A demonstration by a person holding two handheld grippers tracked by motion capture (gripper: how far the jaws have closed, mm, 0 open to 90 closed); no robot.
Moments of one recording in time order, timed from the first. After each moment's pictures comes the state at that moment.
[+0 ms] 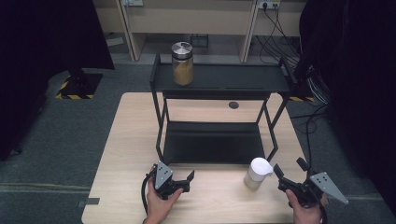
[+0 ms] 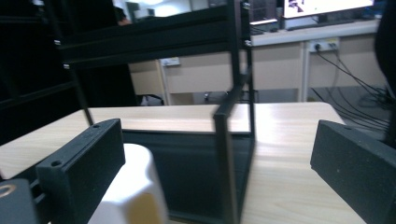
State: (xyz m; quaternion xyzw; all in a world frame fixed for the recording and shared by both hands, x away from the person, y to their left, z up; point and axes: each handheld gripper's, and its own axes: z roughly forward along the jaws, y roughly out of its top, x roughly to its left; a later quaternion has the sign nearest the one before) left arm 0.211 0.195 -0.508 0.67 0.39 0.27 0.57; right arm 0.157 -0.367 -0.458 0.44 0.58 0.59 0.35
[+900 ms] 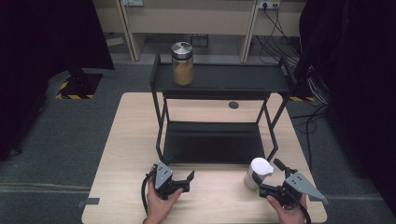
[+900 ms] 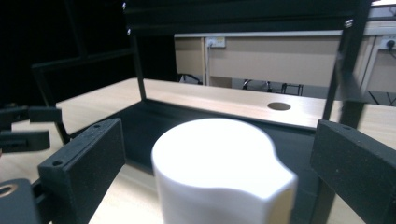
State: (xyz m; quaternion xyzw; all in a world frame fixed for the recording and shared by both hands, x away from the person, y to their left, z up) left arm 0.211 0.195 -0.508 0.67 0.39 0.27 0.57; right arm 0.173 -0.343 -0.460 0.37 0.66 0.58 0.31
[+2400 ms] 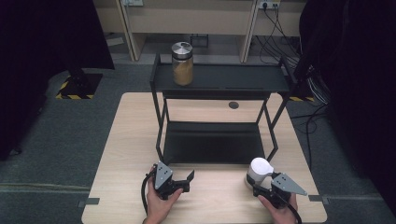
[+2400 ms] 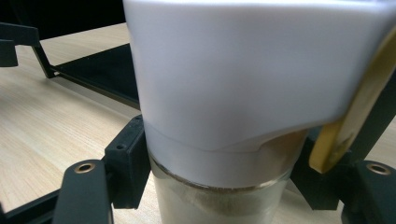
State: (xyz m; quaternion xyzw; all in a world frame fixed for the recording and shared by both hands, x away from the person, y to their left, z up) left arm 0.211 0.196 -0.508 0.67 0.39 0.27 0.57; right arm 0.190 -0.338 -0.479 0.37 0.71 0.52 0.29
